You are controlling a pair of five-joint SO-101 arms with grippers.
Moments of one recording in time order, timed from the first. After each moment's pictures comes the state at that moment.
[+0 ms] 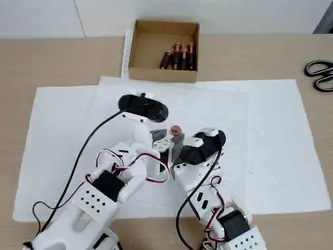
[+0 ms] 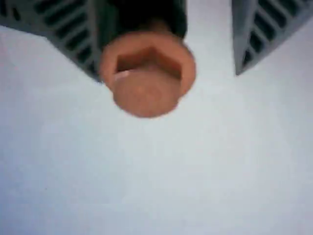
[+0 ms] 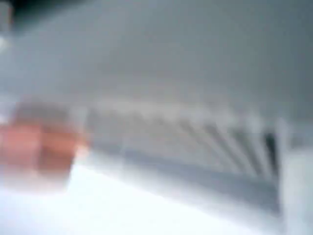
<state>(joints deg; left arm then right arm) 31.6 -47.4 60.8 37.8 23.8 -30.9 -102.9 95.3 35.0 -8.9</state>
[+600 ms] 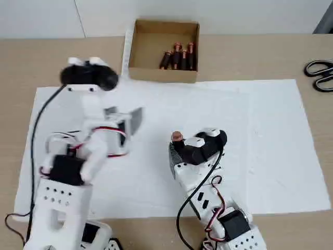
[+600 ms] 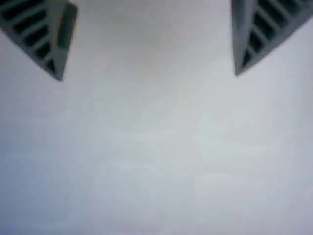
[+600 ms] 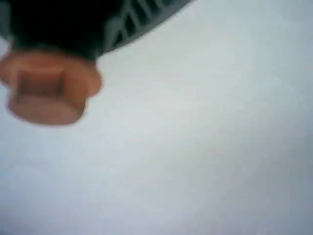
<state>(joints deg) 6.2 -47.4 36.6 65.8 11.6 -29.6 -102.9 95.4 35.2 -8.9</state>
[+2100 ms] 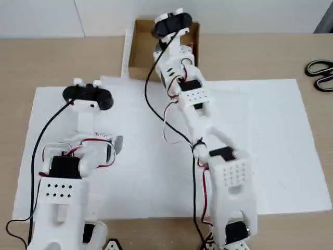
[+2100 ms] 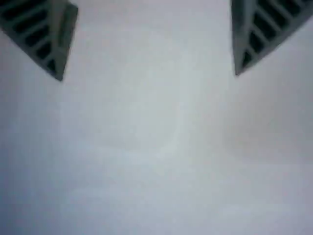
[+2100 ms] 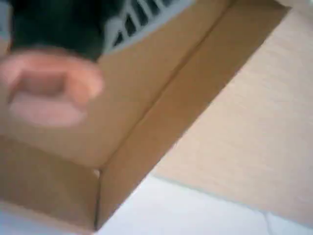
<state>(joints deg) -0.6 -47.4 50.9 64.7 2.2 -19.8 43.4 -25.6 8.2 -0.7</state>
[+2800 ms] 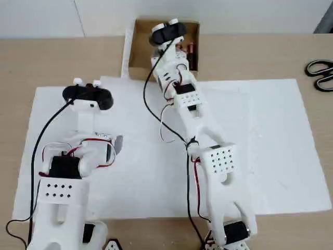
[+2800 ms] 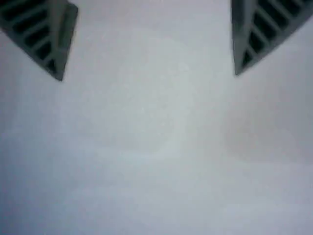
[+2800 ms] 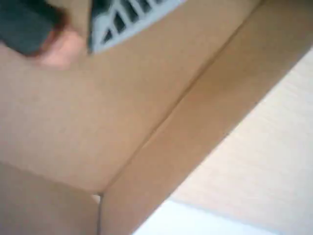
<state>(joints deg) -0.6 -47.4 50.9 64.7 2.2 -19.8 59.1 -40.3 8.1 -0.7</state>
